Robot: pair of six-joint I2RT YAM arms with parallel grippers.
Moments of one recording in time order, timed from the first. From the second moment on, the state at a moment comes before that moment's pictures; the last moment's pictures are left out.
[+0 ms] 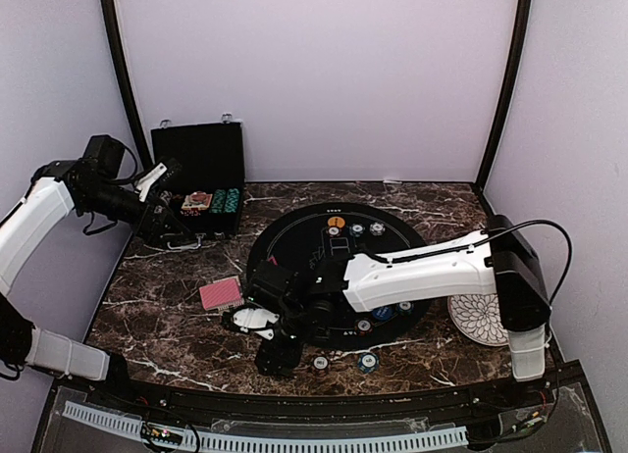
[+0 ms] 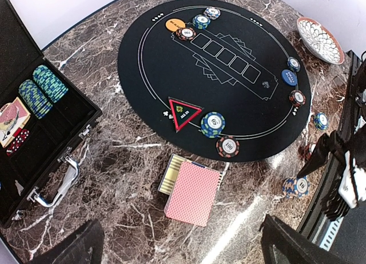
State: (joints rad) left arm -0.09 1.23 1.25 -1.01 0.58 0.53; right arm 1.32 2.07 1.63 -0.66 -0.17 -0.04
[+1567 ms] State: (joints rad) left arm -0.09 1.14 1.24 -1.06 0.59 0.54; right arm 1.34 2.19 1.78 -0.69 0.00 -0.05
